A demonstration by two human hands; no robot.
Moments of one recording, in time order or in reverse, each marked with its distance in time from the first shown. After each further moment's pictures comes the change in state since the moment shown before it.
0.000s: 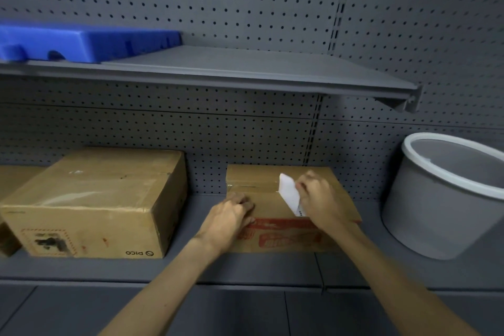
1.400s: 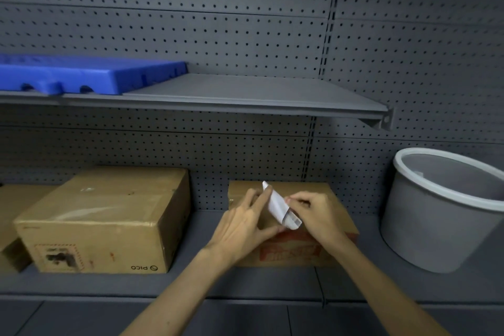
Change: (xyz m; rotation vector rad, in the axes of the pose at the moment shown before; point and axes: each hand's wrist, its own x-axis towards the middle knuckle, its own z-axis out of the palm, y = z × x) left_hand -0.005 0.052 -0.045 -0.080 0.164 0.011; right_hand -0.024 -0.030 -0.031 0.687 0.018 0.182
